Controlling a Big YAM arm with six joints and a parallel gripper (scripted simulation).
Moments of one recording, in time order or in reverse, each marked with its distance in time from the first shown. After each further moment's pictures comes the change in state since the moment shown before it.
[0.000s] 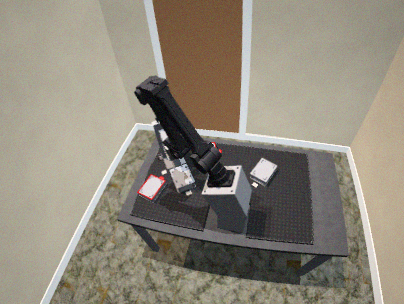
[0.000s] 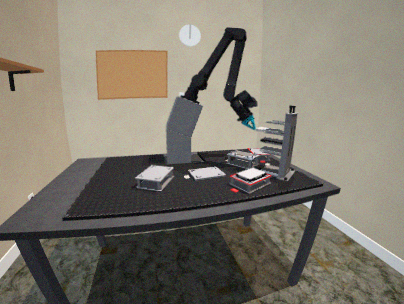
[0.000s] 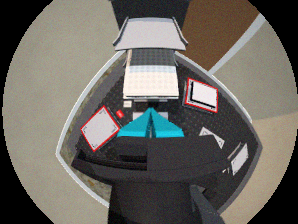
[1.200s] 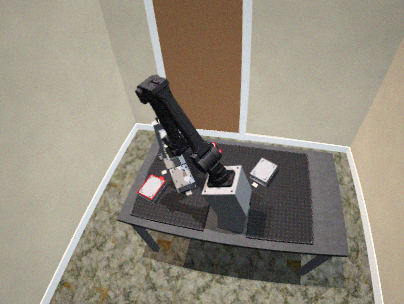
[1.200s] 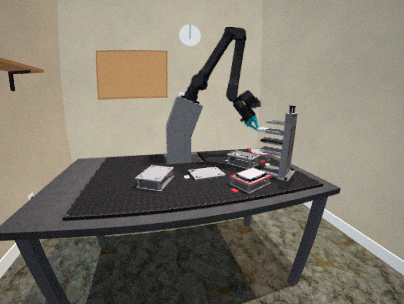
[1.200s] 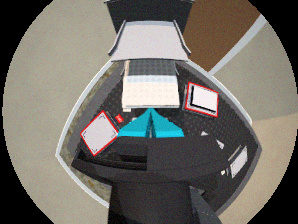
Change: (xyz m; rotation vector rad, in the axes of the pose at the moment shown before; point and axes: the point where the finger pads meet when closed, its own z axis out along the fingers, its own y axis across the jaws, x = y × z) arm -0.014 -0.001 0.014 0.003 0.002 0.000
